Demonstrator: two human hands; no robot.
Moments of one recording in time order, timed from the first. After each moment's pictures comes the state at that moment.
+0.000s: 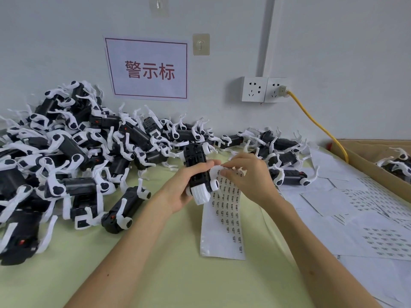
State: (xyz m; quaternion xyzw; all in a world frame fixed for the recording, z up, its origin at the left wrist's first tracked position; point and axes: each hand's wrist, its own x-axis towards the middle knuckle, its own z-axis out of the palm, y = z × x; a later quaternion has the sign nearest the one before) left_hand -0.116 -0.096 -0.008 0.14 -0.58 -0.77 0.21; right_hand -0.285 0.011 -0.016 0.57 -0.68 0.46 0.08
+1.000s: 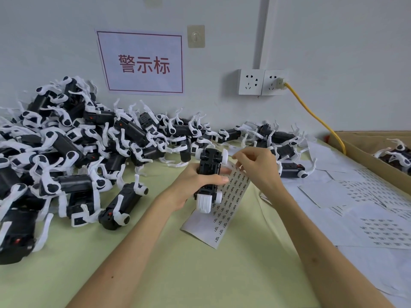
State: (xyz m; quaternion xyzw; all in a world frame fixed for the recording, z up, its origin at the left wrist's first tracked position) left_hand -0.129 -0.086 -0.015 0.17 -0.73 -0.64 0.20; right_hand -0.295 0.017 -0.011 0.42 -0.71 0.56 -0.04
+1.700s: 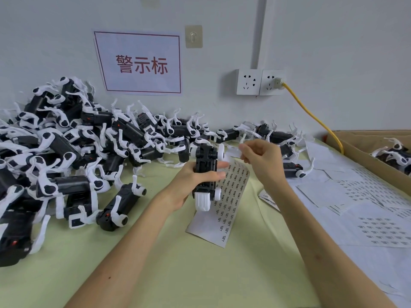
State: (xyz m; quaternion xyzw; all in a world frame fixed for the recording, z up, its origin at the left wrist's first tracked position) left_hand -0.126 -0.084 -0.012 0.14 -0.71 -0.66 0.21; right_hand -0.301 0.022 -0.002 0.39 -0.66 0.64 -0.04
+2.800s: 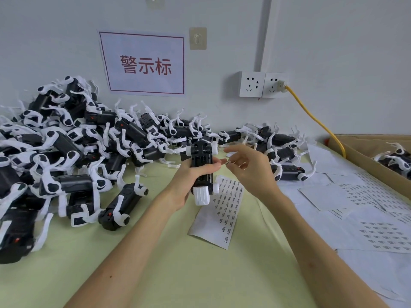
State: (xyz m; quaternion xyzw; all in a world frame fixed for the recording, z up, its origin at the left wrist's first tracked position) left_hand -0.128 -0.085 -0.011 0.17 -0.64 -0.70 0.28; right_hand -0.288 0.014 -0.016 0.53 -0.67 0.52 0.03
